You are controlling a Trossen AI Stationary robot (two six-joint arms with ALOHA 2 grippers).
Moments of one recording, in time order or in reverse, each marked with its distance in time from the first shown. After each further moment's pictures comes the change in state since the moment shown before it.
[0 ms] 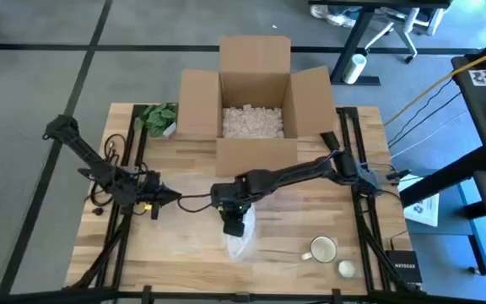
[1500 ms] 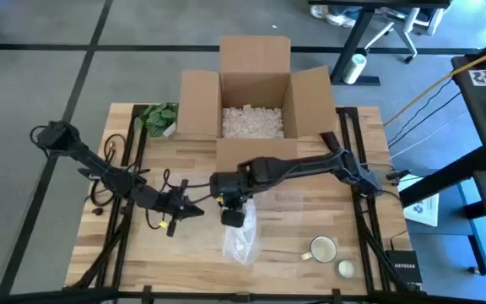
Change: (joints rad) left arm 0.223 0.675 0.220 0.615 0.380 0.529; right arm 0.006 -0.009 0.345 -0.322 0.187 -0.053
